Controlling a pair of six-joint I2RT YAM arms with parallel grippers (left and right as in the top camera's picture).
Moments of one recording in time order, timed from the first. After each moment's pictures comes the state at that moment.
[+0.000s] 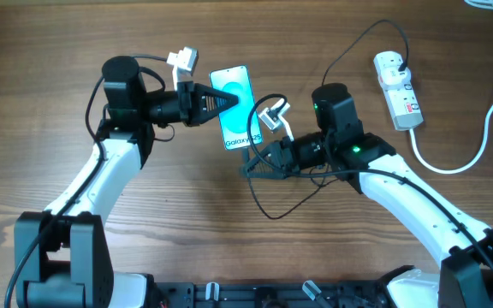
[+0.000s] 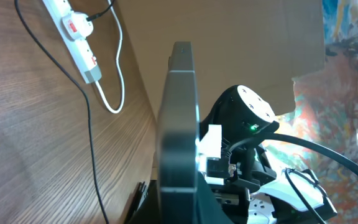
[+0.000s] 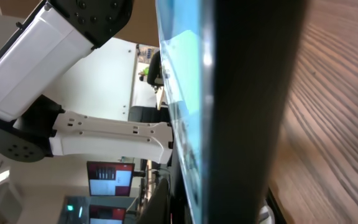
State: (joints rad) left arm -0.09 1.59 0.90 0.41 1.38 -1.00; right arm 0.44 1.49 0.89 -0.10 -1.31 0.65
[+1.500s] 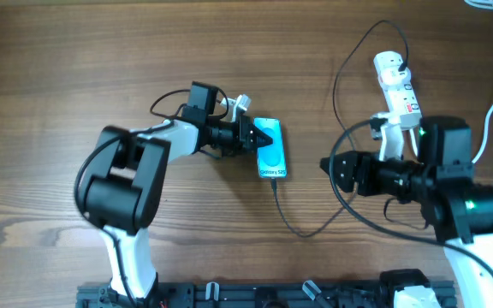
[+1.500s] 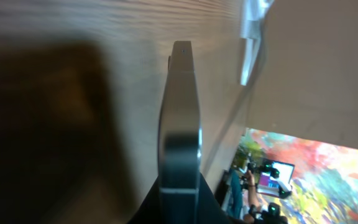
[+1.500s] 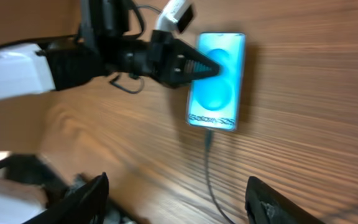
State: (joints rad) left arm -0.32 2.08 1.05 -0.02 1.03 -0.60; right arm 0.08 0.95 0.94 -0.92 -0.63 0.23
